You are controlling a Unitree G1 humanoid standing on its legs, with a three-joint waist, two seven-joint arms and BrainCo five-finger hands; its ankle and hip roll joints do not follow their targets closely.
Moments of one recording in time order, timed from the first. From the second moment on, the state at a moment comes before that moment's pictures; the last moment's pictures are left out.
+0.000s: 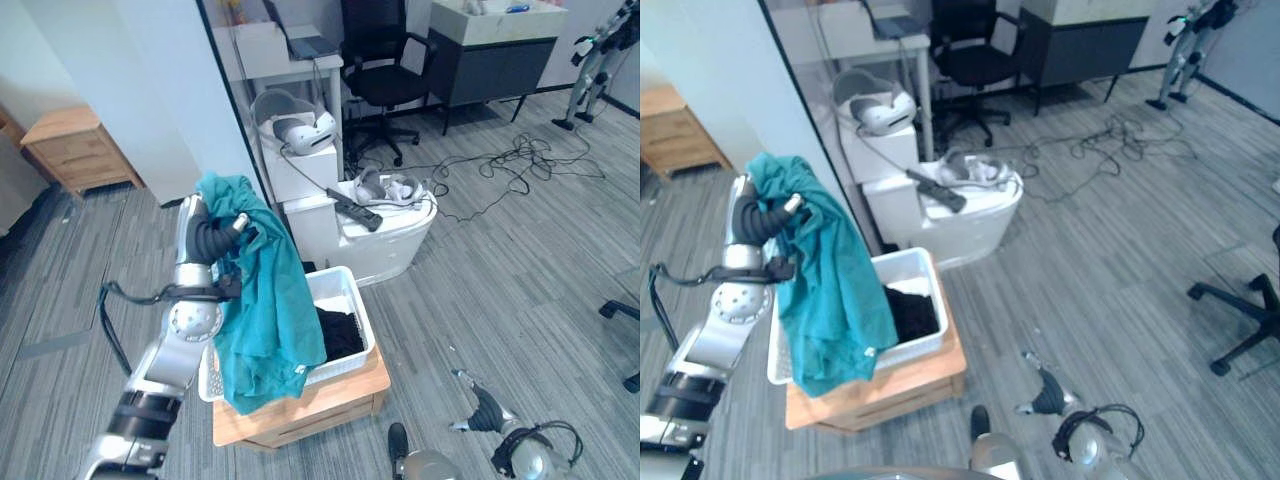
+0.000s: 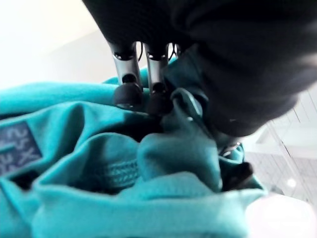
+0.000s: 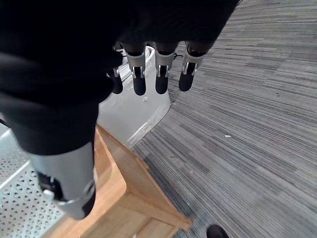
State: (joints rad) left arm -0.28 0.61 -0.08 0.10 0.22 -0.19 0.30; right arm 0.20 -0.50 0.36 0.40 -0.47 -0.13 -0.16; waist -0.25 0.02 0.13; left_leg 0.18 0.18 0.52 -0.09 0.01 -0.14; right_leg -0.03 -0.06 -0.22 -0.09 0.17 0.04
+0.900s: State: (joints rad) left arm -0.19 0.47 -0.30 0.46 0.43 -0.09 0.24; right arm 0.01 -0.45 0.44 0.57 -0.47 -0.10 -0.21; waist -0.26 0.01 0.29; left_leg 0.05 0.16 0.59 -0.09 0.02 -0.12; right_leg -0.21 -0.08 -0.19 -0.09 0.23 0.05
